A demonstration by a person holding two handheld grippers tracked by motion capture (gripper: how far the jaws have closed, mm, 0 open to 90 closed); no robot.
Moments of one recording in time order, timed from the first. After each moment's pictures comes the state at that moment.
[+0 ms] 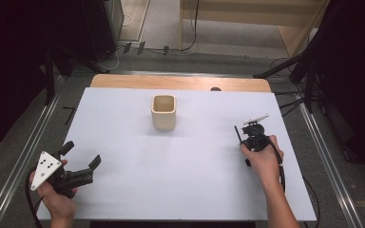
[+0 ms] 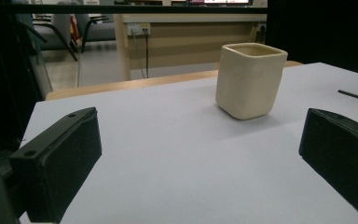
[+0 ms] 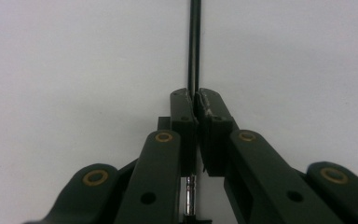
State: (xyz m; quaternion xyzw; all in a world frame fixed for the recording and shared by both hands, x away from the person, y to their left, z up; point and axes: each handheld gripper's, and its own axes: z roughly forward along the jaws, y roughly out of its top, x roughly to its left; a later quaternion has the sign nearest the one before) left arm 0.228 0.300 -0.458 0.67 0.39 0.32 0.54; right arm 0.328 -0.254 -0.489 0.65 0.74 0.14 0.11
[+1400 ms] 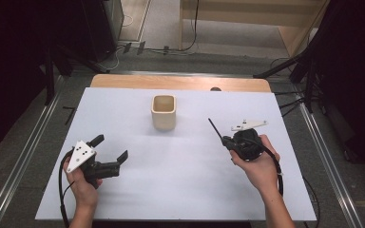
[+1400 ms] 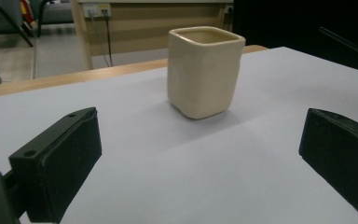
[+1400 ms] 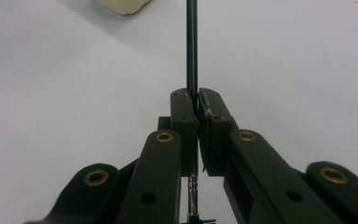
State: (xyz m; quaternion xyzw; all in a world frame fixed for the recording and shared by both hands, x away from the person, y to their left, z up) left arm 0.259 0.234 -0.465 0.71 0.36 0.25 0.54; right arm 0.273 -0.207 -0.426 0.47 0.80 0.32 0.16
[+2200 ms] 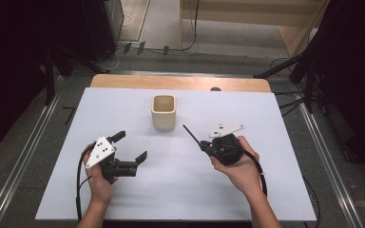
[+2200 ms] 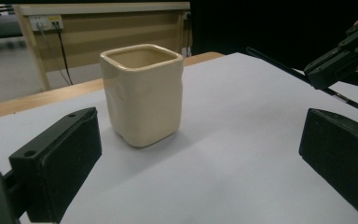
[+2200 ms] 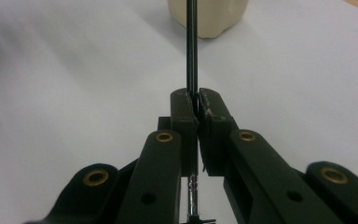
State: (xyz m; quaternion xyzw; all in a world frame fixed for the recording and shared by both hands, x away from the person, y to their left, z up) left arm 0.263 0.195 -0.456 0.73 0.30 0.22 0.57; right arm 0.268 -0.154 -0.425 0.38 0.84 0.36 0.14
